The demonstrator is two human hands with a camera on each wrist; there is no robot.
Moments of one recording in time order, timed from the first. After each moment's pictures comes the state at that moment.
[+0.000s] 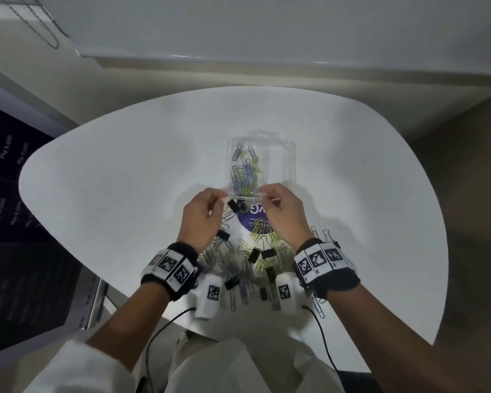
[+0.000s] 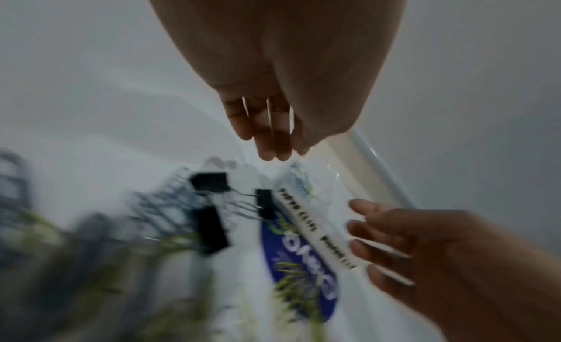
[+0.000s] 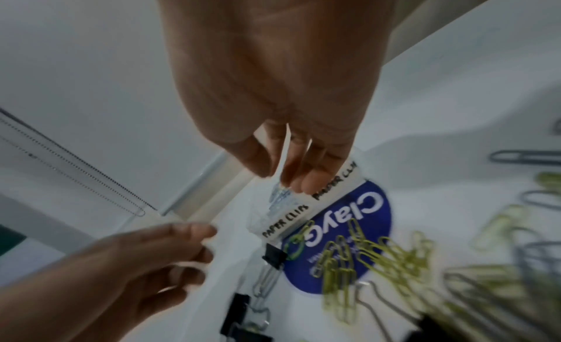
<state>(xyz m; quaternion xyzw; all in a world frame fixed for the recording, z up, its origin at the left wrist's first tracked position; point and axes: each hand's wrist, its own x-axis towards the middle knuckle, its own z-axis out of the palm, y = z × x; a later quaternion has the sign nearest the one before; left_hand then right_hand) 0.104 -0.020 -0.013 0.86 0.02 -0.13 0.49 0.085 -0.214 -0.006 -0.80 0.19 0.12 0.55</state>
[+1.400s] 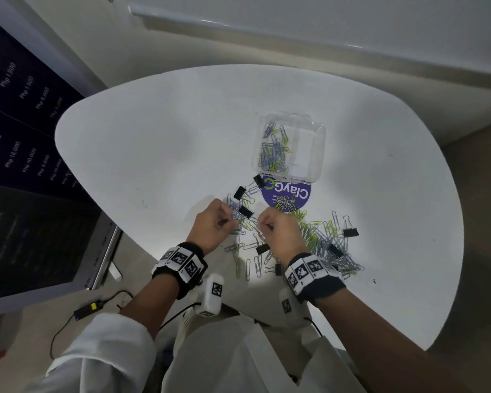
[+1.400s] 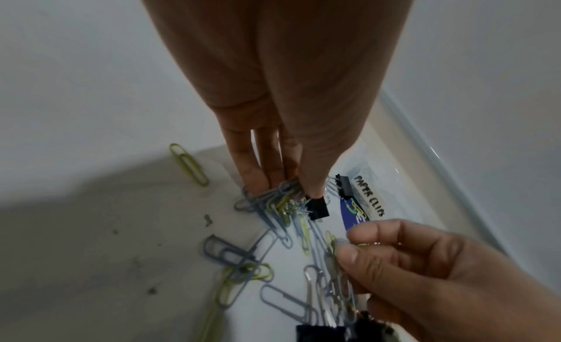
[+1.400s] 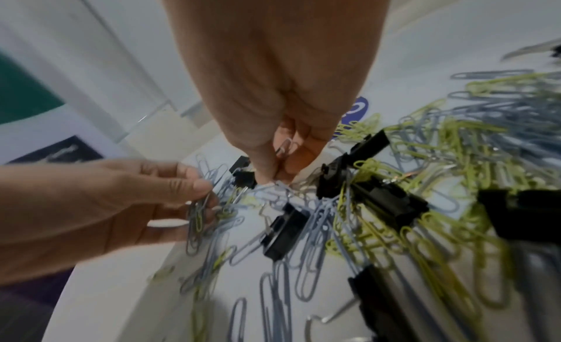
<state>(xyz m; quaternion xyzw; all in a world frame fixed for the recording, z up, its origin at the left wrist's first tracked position) 0.029 0.034 -0.052 0.83 0.07 -0.24 0.49 0.010 -0.160 -0.051 -0.88 0.09 0.19 0.43</state>
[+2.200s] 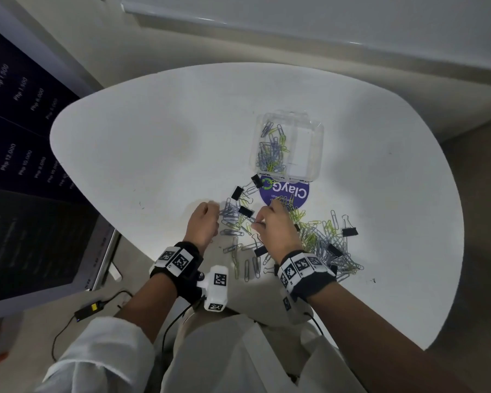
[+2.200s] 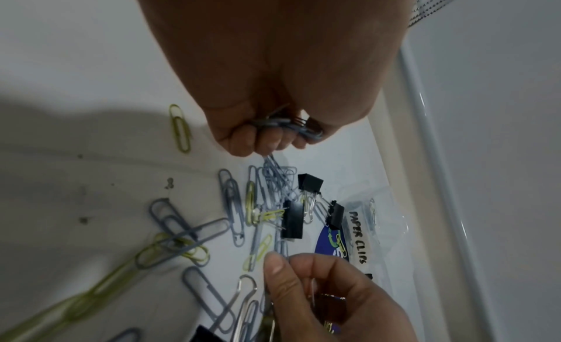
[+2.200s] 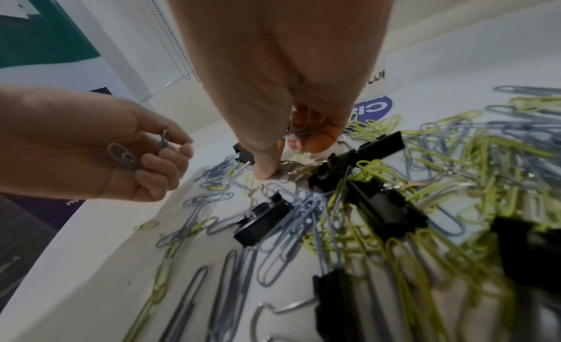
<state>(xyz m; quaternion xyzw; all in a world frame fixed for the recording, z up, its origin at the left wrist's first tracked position) 0.036 0.032 -0.055 0.70 0.28 -0.24 0.61 0.017 -0.155 -0.059 -0.95 0.00 0.17 0.28</state>
